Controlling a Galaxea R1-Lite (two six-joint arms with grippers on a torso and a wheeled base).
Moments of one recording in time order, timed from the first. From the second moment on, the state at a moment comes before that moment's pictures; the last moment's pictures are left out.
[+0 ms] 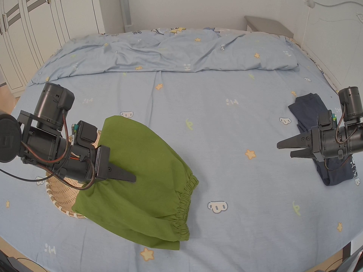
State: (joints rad) left arm -0.36 1.58 -1.10 0.34 -0.54 -0.34; right arm 0.12 1.55 -1.02 0.19 0.63 0.26
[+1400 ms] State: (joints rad) left arm 0.06 1.43 -0.95 0.18 -0.49 -0.32; right arm 0.17 1.50 -1.01 0.20 0.63 0.26
